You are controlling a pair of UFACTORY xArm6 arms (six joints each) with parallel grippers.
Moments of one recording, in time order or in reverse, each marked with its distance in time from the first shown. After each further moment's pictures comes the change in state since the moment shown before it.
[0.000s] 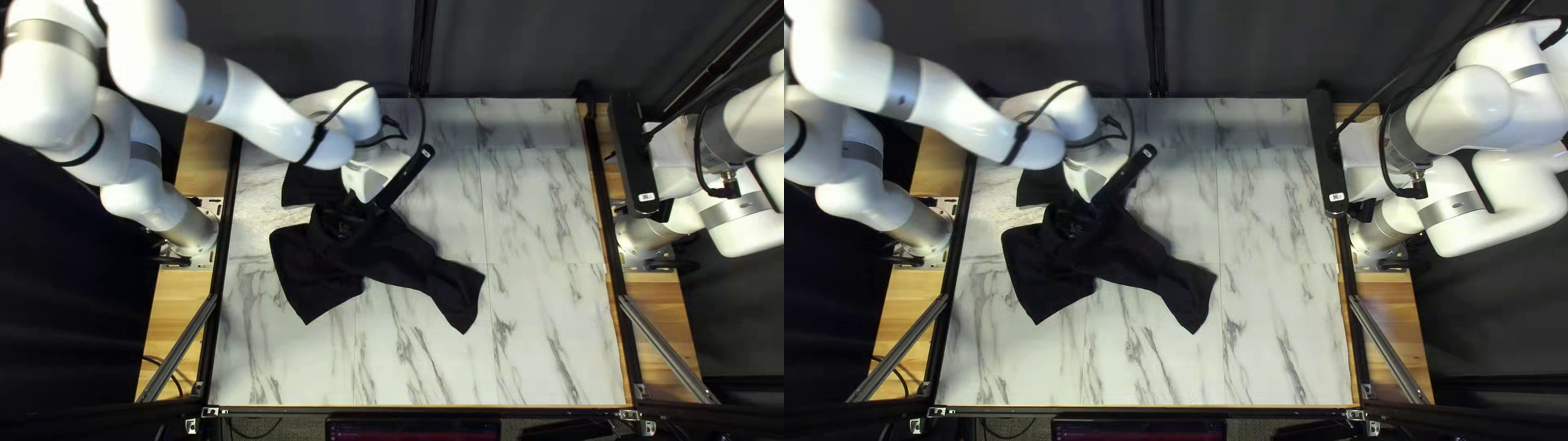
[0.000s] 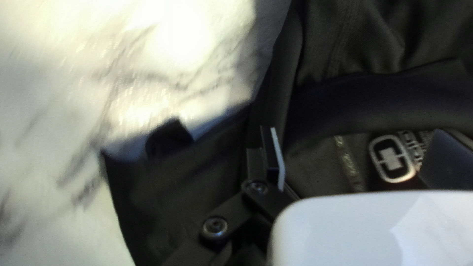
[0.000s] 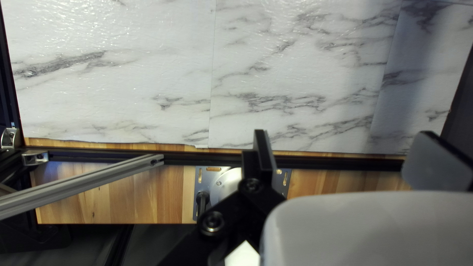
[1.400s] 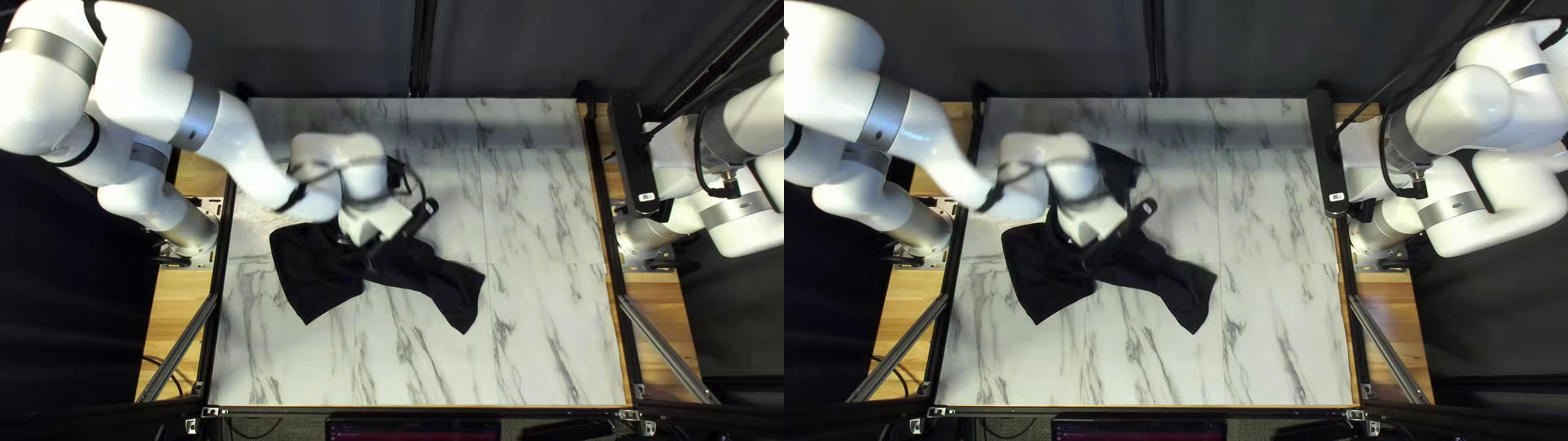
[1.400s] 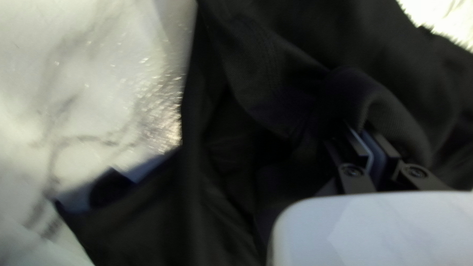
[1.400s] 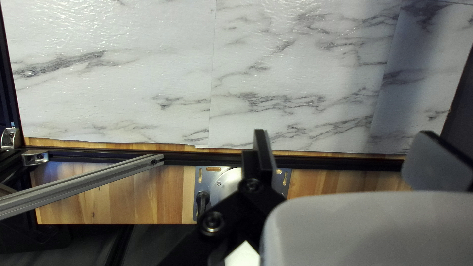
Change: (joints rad) left arm -0.525 0.067 -0.252 0.466 0.205 -1.202; right arm 0.000 0.000 0.000 0.000 0.000 0.000
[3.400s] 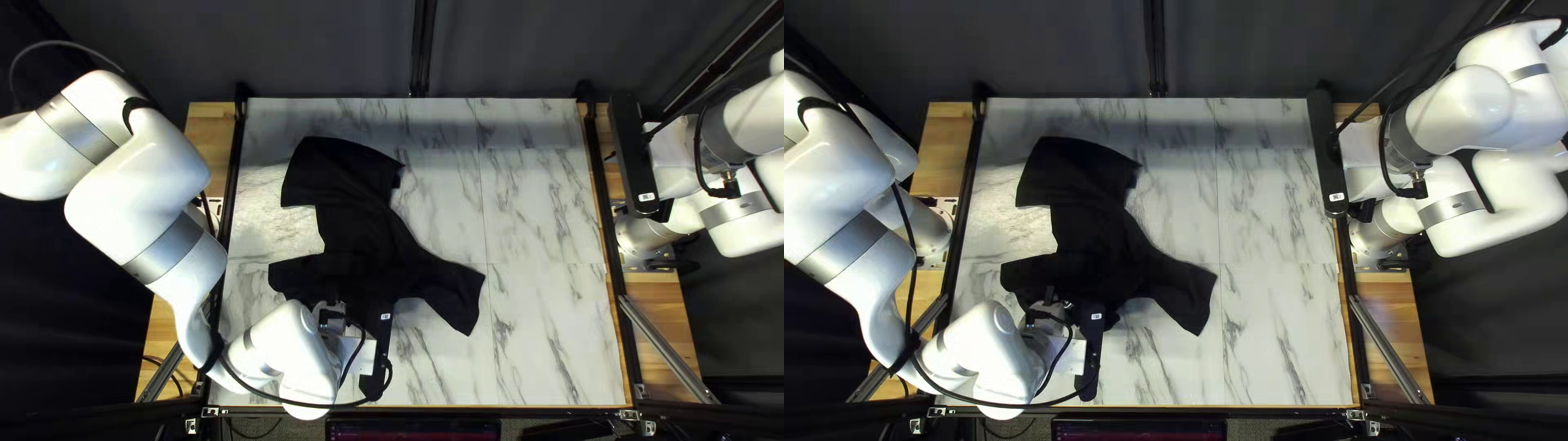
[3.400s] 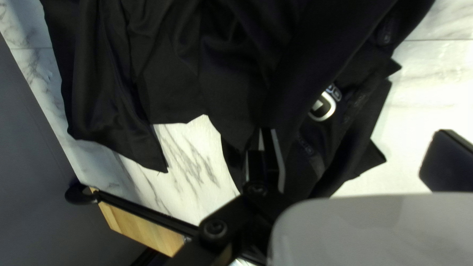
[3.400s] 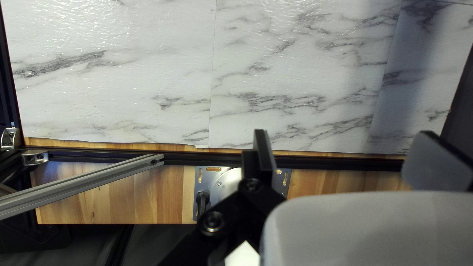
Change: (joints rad) left arm -0.420 0.018 0.048 0.379 0.148 -0.914; right arm 0.000 0.000 0.000 0.000 0.000 0.000
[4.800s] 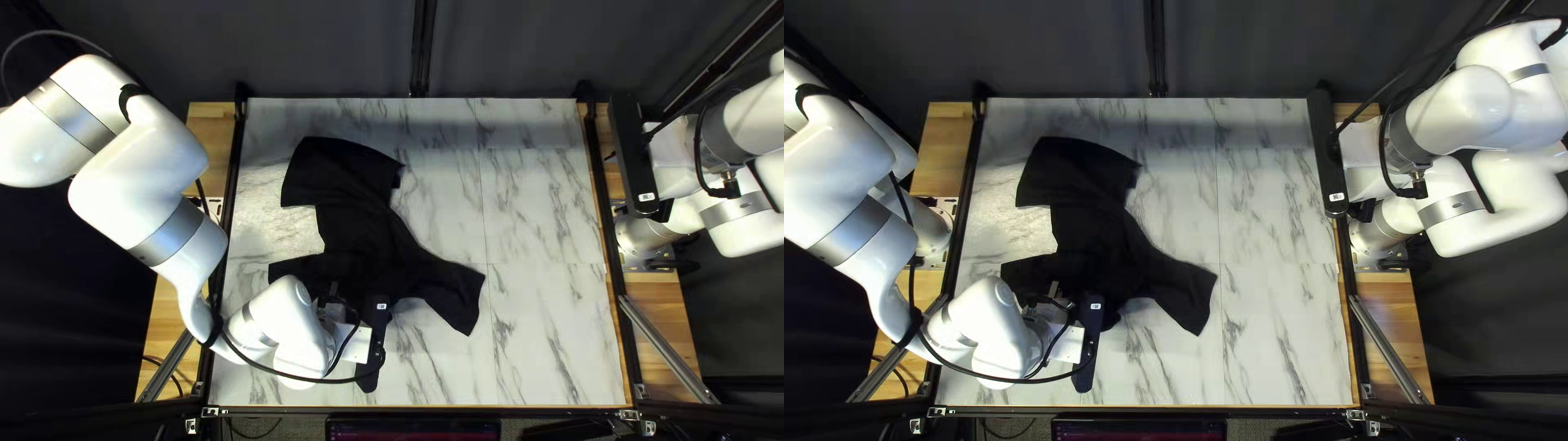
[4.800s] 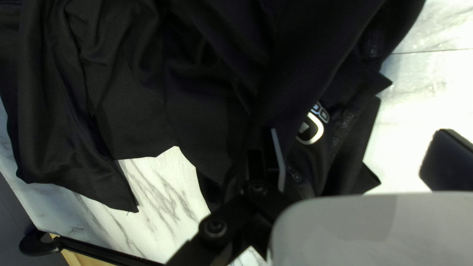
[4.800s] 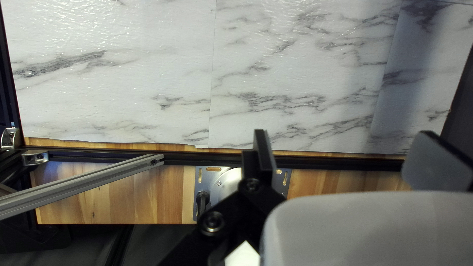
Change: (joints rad) left arm 0.058 -0.039 0.127 -0.042 -0.202 0.052; right arm 0.000 0.000 0.000 0.000 0.000 0.000
